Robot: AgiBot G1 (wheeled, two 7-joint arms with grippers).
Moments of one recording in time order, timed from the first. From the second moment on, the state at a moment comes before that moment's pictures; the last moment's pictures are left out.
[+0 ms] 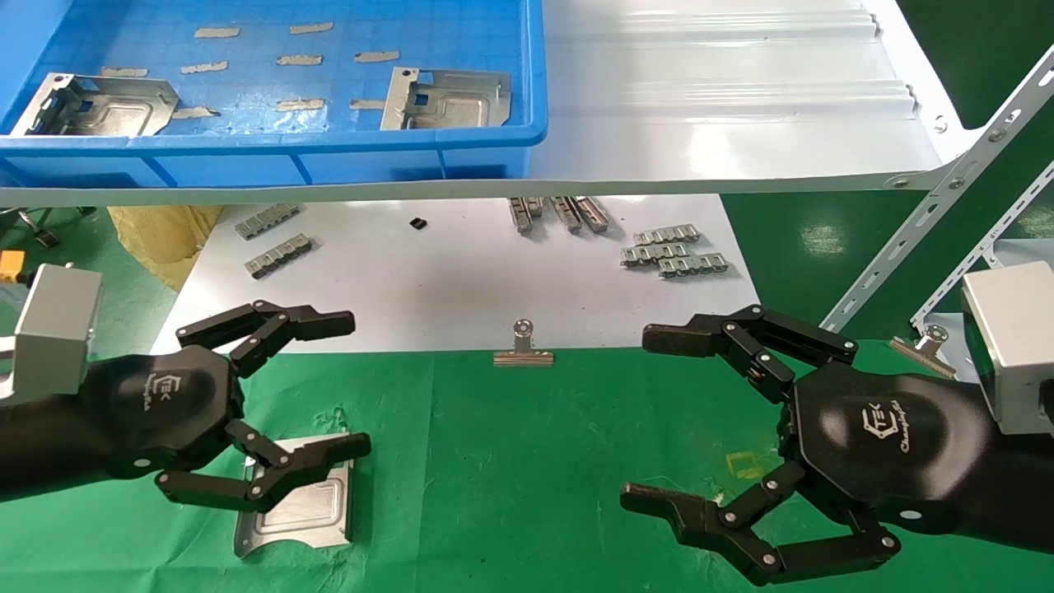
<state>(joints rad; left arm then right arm) -1.22 0.66 0.46 -0.91 0.75 1.54 0.05 1.08 -0.56 -0.38 1.23 -0.64 -1.43 0.10</state>
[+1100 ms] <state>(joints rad) -1.06 0.61 0.27 -1.31 0.73 1.49 -0.20 1.08 -0.56 -0.38 1.23 -0.64 -1.43 0.10</state>
